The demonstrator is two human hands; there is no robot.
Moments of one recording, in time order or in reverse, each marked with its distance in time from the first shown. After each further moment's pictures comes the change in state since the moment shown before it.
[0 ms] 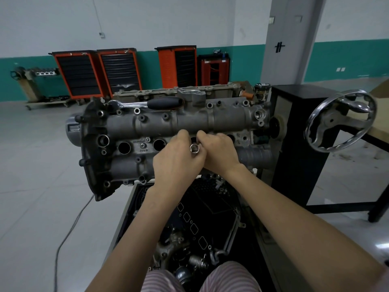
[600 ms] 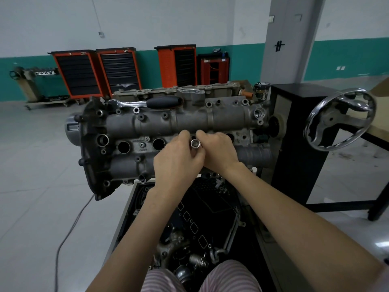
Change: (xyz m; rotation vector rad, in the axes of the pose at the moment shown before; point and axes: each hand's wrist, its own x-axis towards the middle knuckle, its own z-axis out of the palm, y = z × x) left_hand -0.003 -0.001 0.002 -0.009 0.045 0.044; right_hand 0.000 0.000 0.000 0.032 -0.039 0.016
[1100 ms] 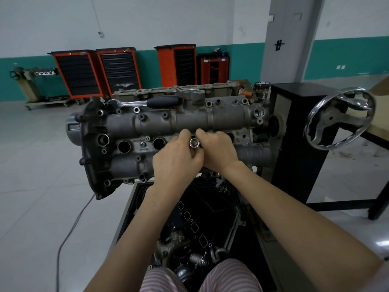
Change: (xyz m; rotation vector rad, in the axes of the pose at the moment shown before) left_hand 0.001 -0.002 -0.001 0.055 -0.034 0.022; right_hand 0.001 -0.004 -0.004 0.009 -0.087 0.054
